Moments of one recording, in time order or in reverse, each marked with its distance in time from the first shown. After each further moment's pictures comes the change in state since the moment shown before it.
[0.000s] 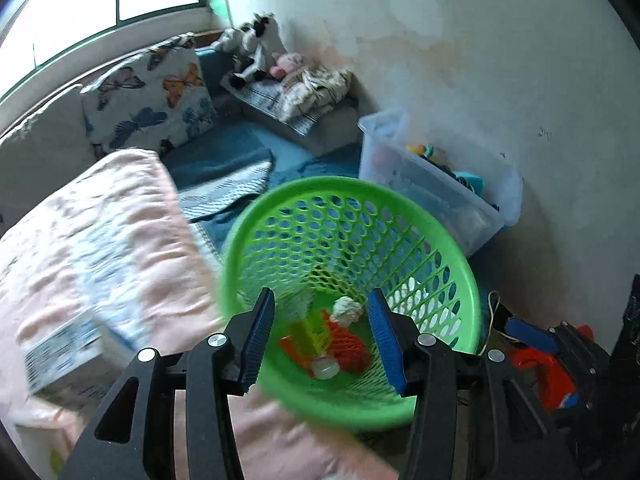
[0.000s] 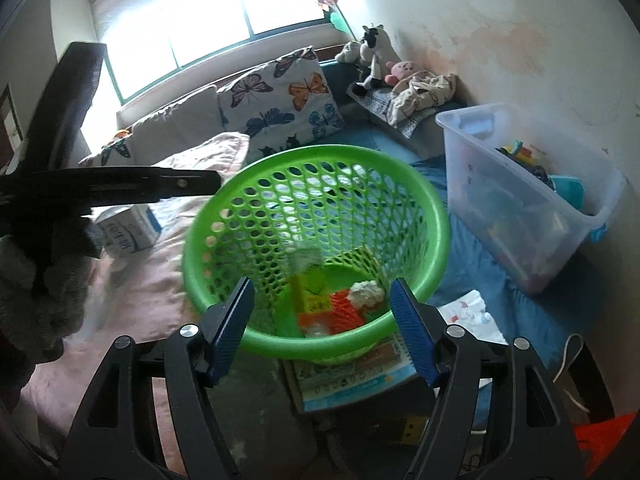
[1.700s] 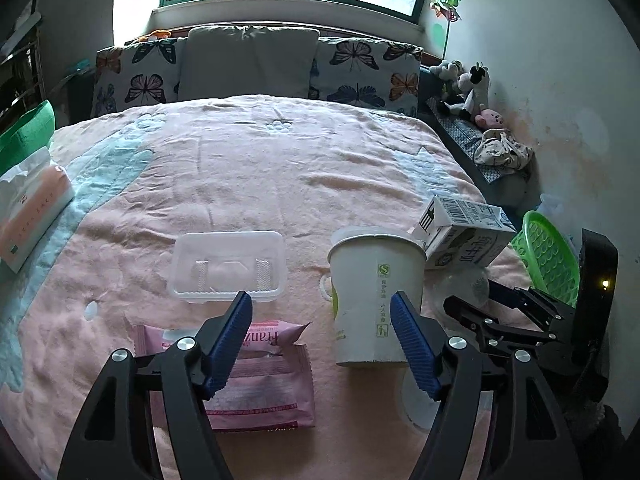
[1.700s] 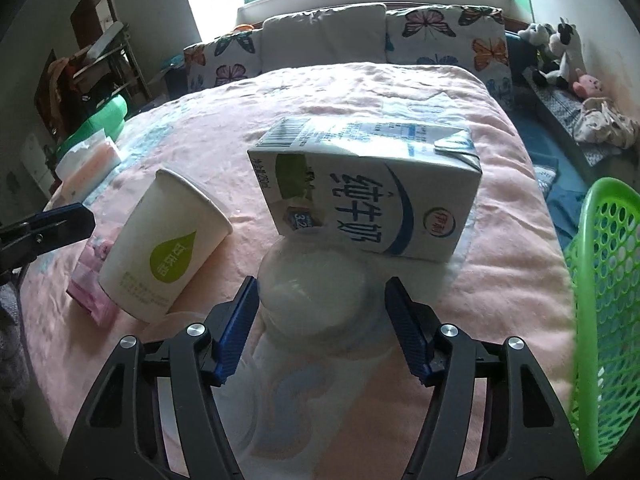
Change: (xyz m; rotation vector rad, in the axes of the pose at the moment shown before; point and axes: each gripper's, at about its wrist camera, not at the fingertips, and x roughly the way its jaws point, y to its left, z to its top) left arm -0.148 0.235 -0.170 -0.489 -0.067 0.360; right arm 0.155 0.260 0.007 -0.354 0.238 0.293
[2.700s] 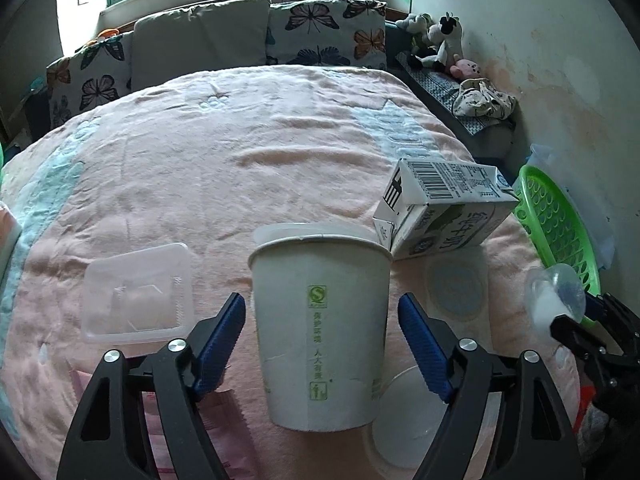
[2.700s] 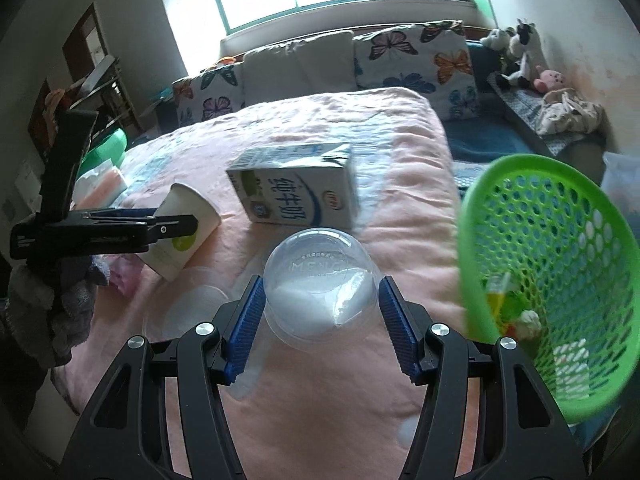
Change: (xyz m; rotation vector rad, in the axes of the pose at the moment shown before) left arm 0.060 -0.044 0.014 0.129 0.130 -0.049; right arm -0.091 -0.041 -0.040 0.096 -0.096 -0.033
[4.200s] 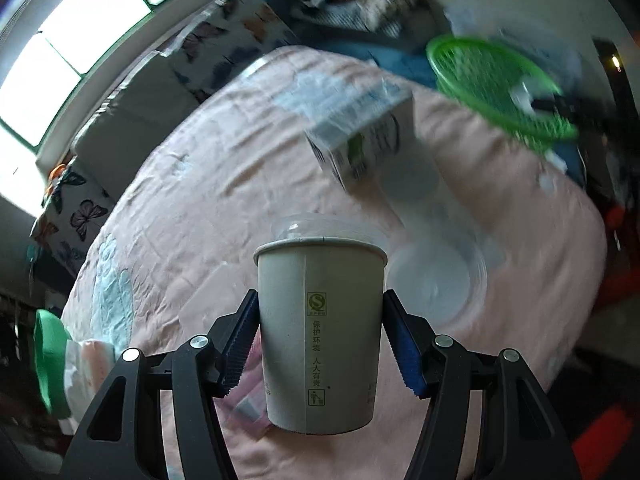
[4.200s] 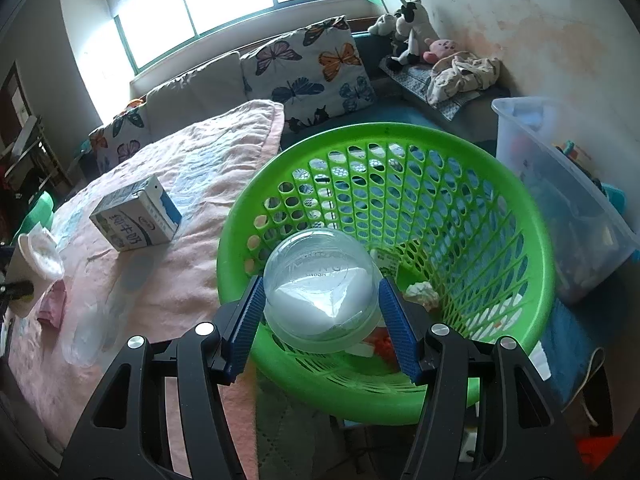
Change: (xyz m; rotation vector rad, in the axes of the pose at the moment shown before) left arm -0.078 -0.046 -0.015 0.620 0.167 0.137; right arm -0.039 -0.128 -0.025 0.222 -0.043 -0.210
